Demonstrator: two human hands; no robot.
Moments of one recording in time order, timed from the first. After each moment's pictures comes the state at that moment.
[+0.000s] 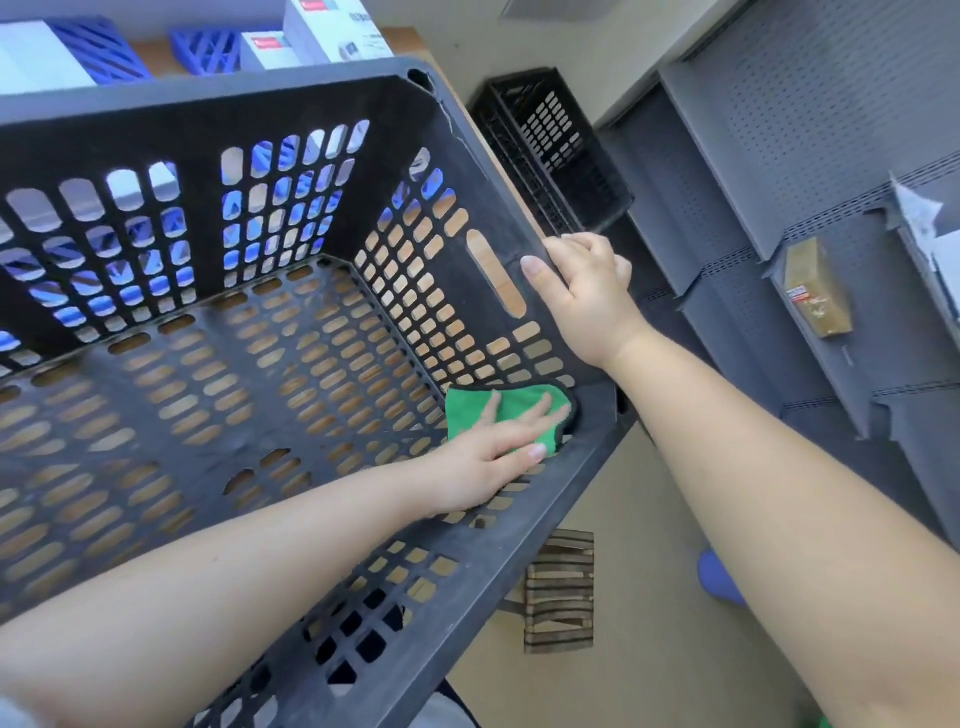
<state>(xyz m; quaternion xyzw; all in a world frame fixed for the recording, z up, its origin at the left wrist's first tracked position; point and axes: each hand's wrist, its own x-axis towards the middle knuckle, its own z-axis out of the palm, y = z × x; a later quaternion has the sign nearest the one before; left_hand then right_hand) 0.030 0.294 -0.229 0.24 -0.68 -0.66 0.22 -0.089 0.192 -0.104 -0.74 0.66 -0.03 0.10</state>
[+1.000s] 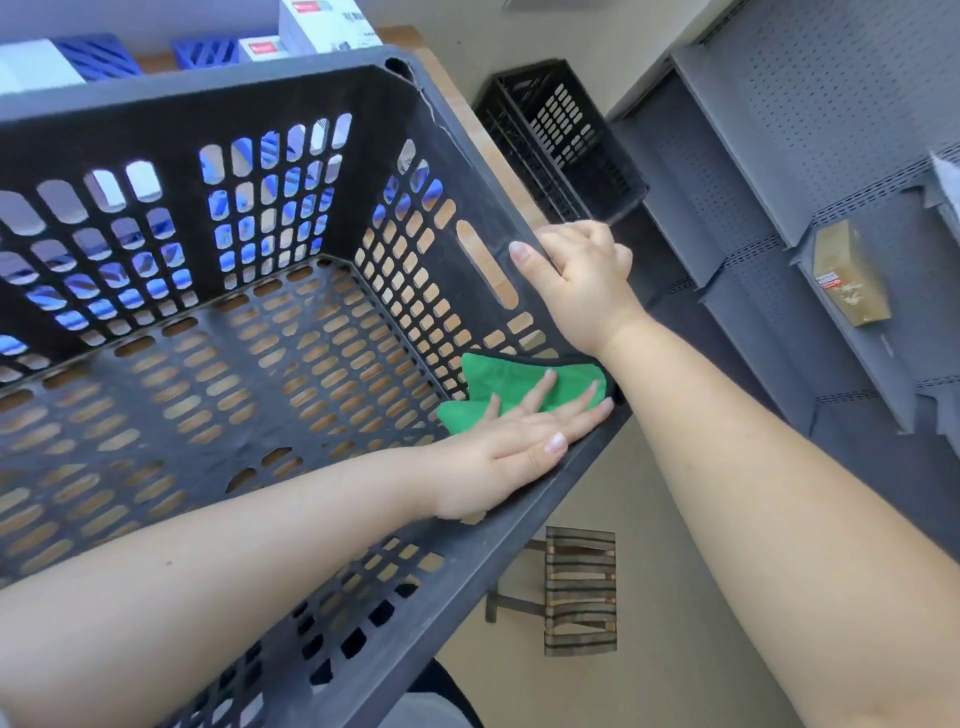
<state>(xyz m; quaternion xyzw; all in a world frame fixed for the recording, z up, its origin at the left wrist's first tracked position) 0.038 0.288 -0.192 0.19 -0.74 -0.61 0.19 -0.099 0.184 -0.113 -0.74 0.66 -0.02 0.08</state>
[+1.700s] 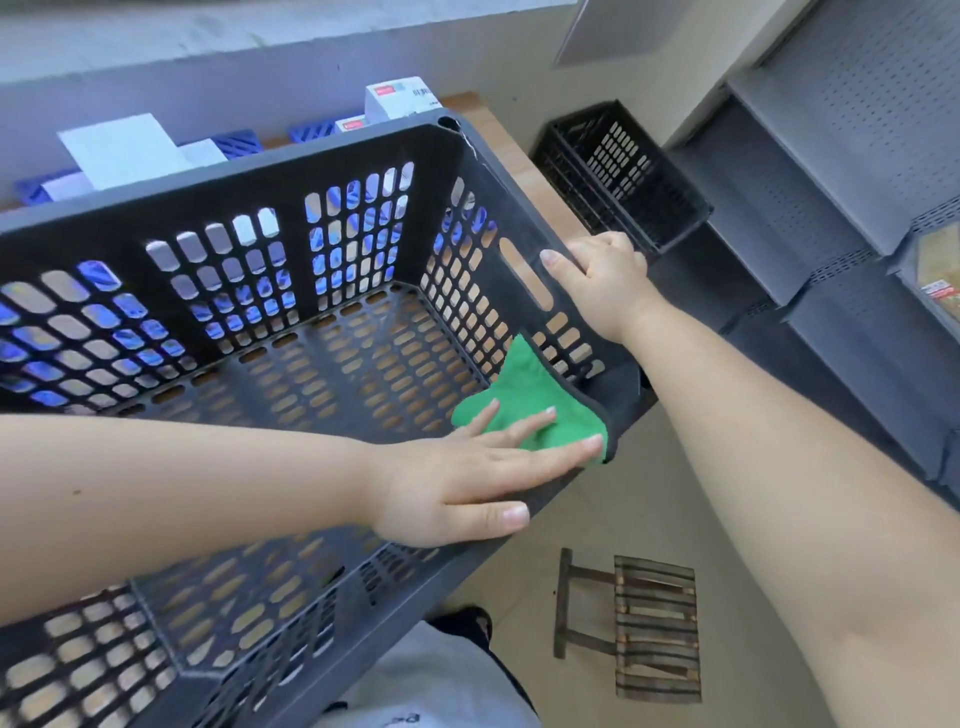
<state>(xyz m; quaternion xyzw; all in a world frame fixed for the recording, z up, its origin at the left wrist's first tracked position) 0.113 0.321 -0.152 0.15 -0.87 -0.47 0.09 -0.084 0.201 -0.085 -0.72 0.68 -0.02 0.16</state>
